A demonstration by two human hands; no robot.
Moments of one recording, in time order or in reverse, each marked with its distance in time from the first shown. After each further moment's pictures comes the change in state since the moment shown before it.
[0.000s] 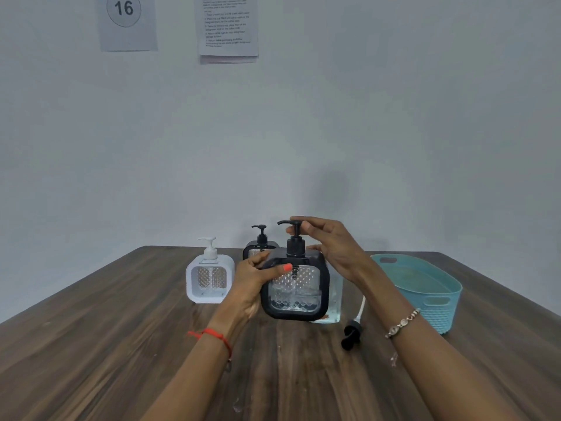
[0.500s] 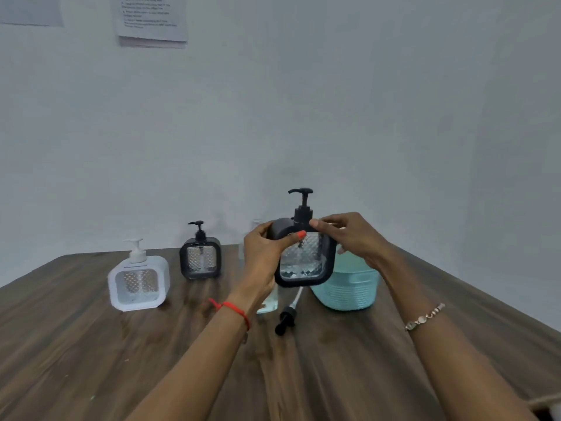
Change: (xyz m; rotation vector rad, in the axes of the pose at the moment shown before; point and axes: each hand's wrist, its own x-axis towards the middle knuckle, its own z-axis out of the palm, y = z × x) left_hand 0.008 -0.028 0.138 0.129 -0.020 0.162; right_hand -0.074 -0.024 -0.118 -0.492 0.293 0.198
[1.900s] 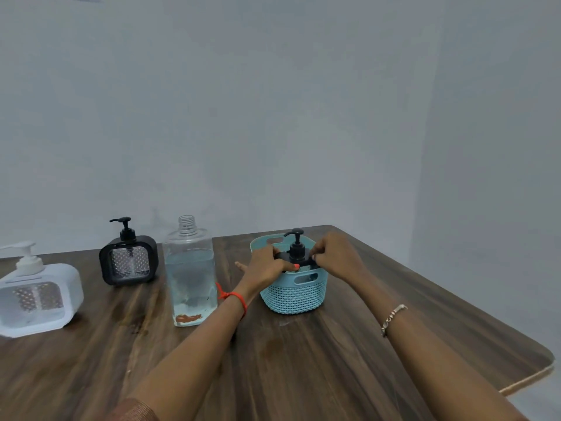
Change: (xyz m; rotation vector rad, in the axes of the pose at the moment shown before) left_hand 0.062 -0.120 0.077 0.784 -0.336 -0.173; right_hand 0.033 0.118 -0.038 -0.524 0.102 0.085
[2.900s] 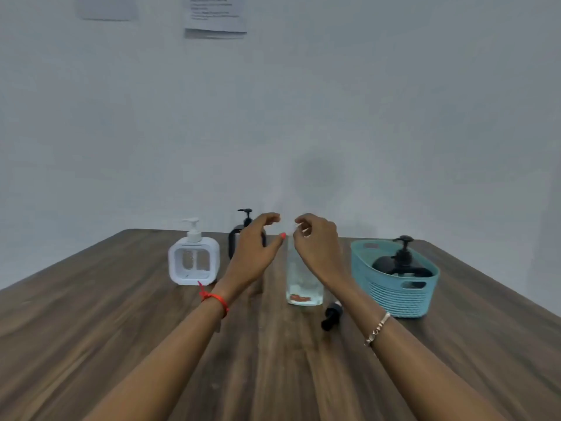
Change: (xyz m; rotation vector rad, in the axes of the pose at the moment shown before) left_hand -0.133 -0.053 -0.193 0.040 0.552 0.429; right_hand -0.048 -0.219 0.084 0.371 0.208 -0.291
